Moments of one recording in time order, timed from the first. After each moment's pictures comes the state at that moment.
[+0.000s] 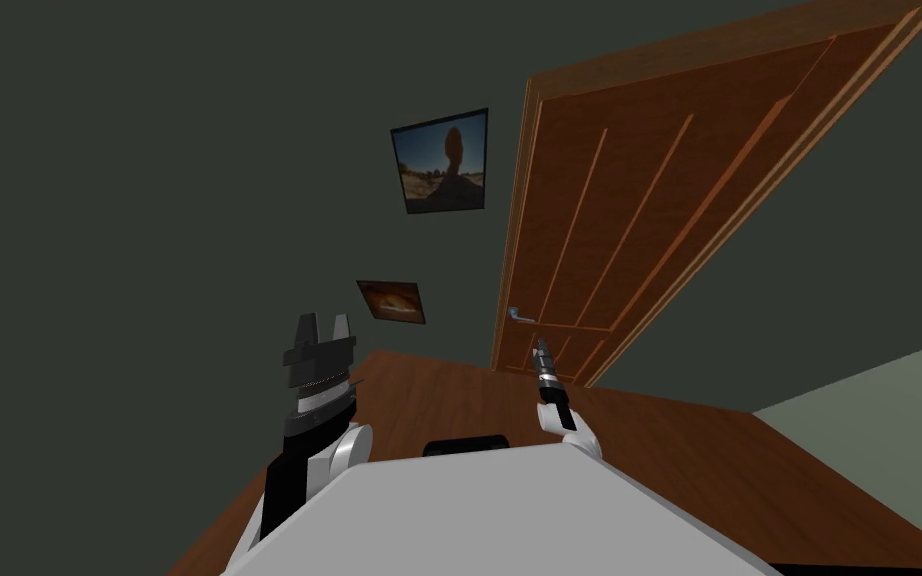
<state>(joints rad) -0.04 -0.09 -0.34 -0.90 0.05 -0.79 -0.09</state>
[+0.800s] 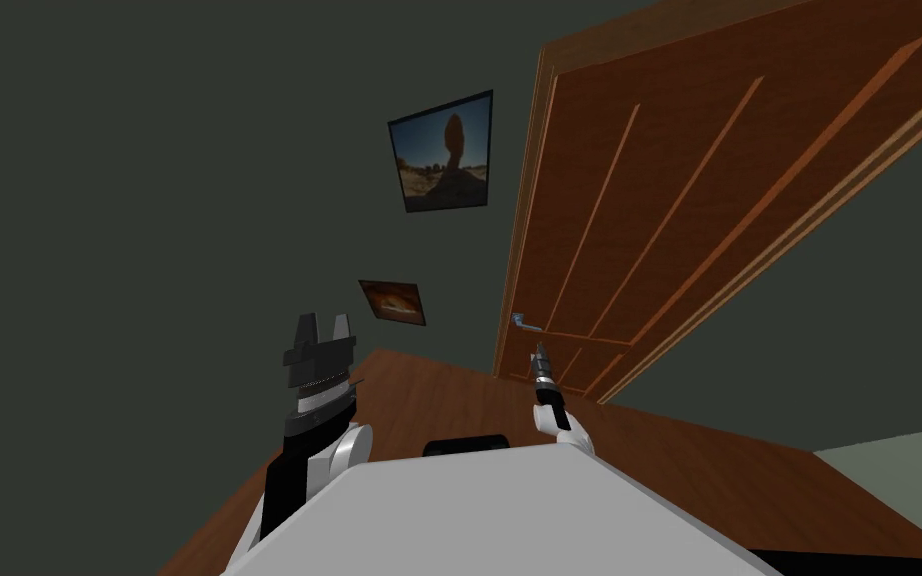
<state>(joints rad) -0.11 -0.08 -0.39 -0.72 0.04 -0.81 -0.12</state>
